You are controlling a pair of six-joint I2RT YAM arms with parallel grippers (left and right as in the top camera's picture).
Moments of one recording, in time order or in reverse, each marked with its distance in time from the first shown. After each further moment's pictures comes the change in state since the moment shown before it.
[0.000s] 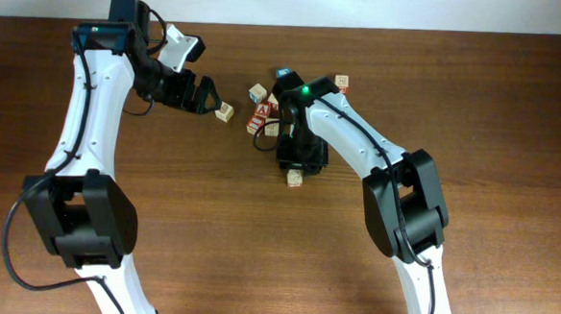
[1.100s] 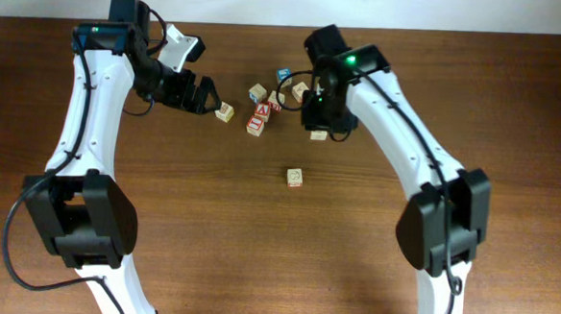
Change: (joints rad) left arm 0.000 0.000 0.000 0.000 0.000 0.000; right arm -0.104 -0.165 0.110 -0.011 0.123 -0.105
